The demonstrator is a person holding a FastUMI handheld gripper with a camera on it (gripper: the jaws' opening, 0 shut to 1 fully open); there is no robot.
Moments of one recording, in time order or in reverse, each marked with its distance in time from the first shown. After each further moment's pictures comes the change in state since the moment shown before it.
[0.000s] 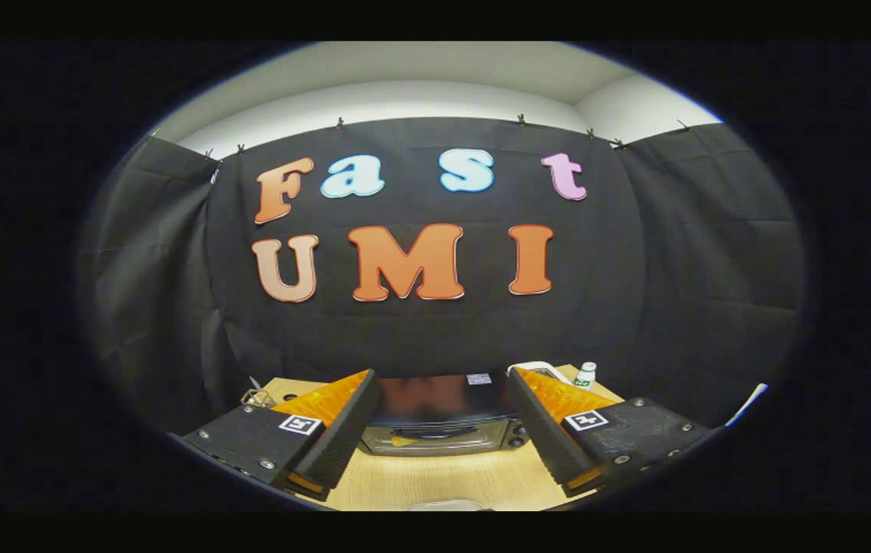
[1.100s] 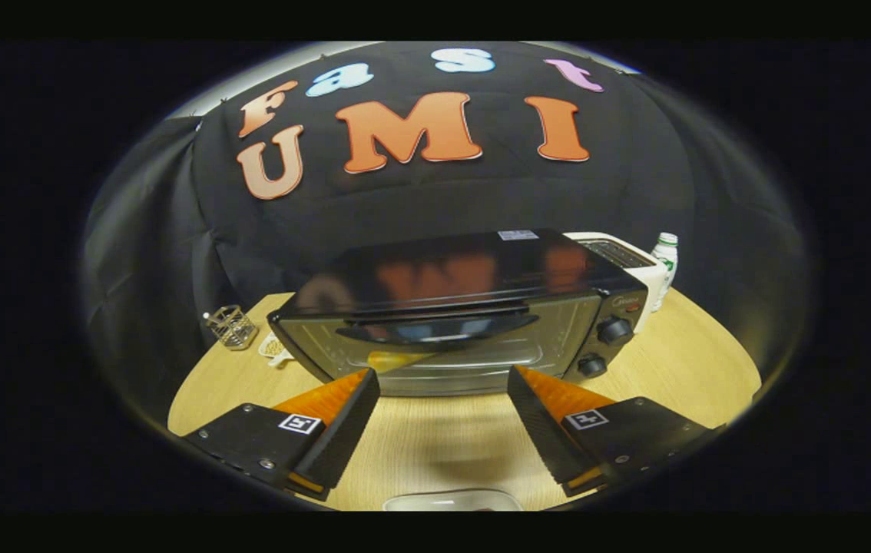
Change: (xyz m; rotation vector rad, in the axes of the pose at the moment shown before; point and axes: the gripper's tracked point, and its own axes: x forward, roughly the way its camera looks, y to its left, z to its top) arm 0.118 0.009 -0.271 0.047 0.415 0.121
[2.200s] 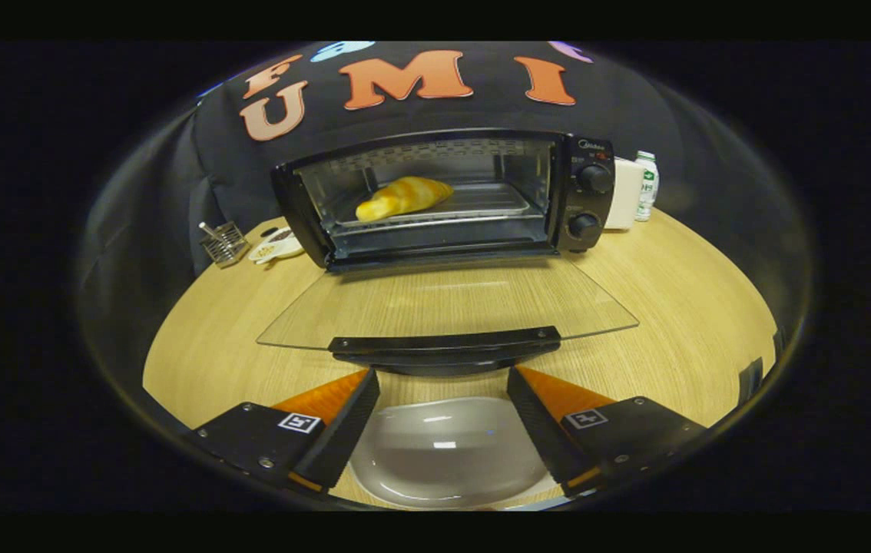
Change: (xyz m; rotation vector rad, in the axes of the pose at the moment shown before) arm -0.050 -0.010 -0.169 -0.011 0.256 0.001
